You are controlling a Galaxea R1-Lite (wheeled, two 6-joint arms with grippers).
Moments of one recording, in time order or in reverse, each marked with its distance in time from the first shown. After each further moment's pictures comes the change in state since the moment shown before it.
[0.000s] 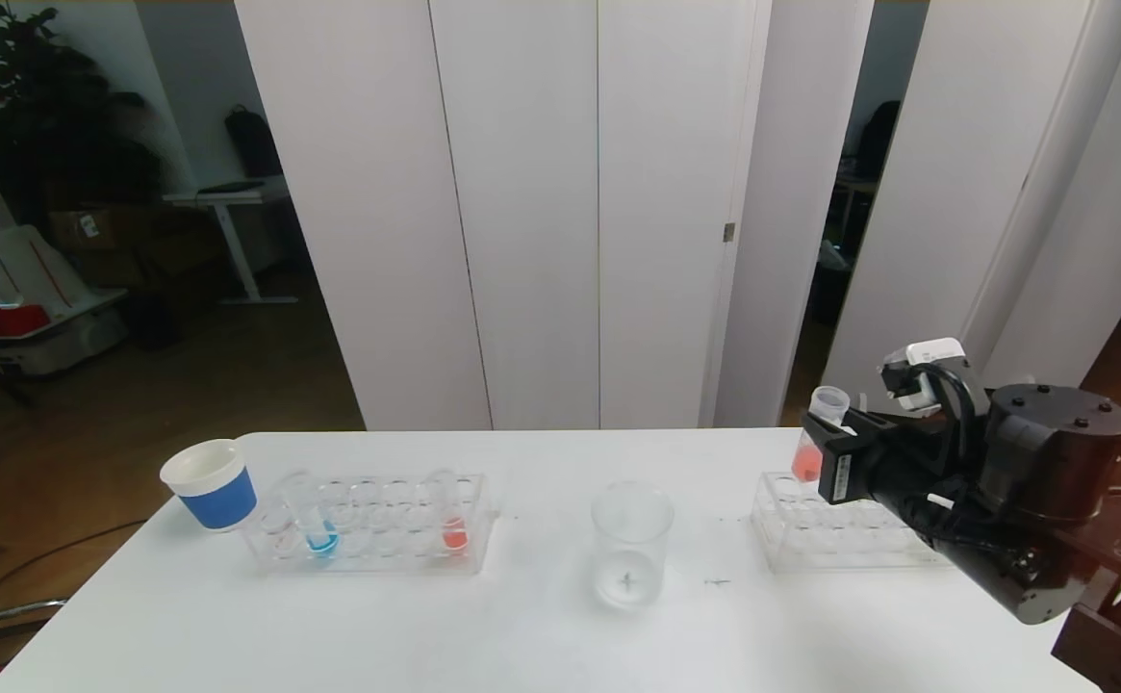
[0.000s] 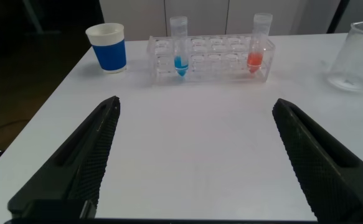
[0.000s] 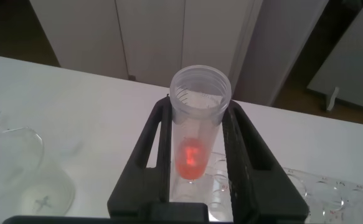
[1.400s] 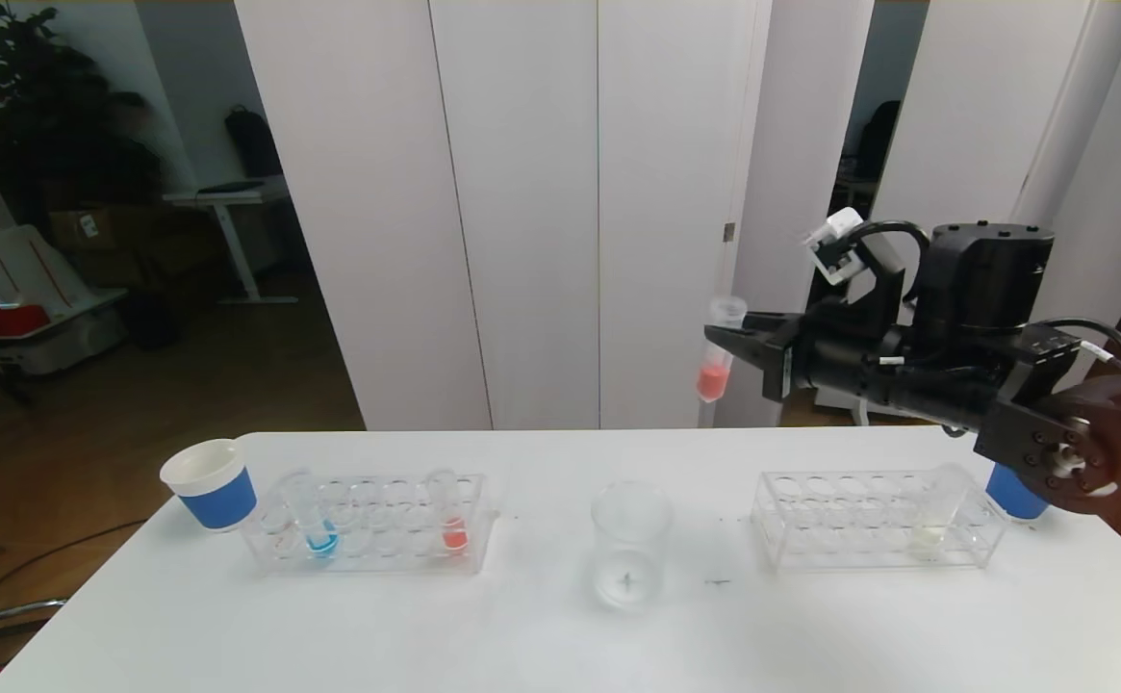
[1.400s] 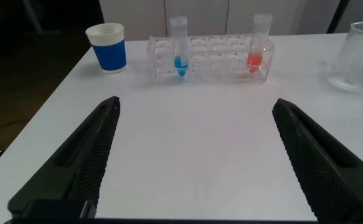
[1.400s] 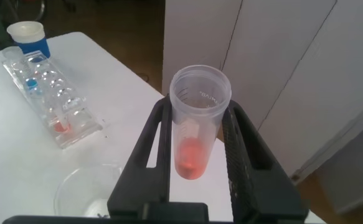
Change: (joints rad) left arm 0.000 0.000 0.000 0.000 0.000 0.000; right arm -0.060 0.090 -0.546 0.422 0.611 -0.129
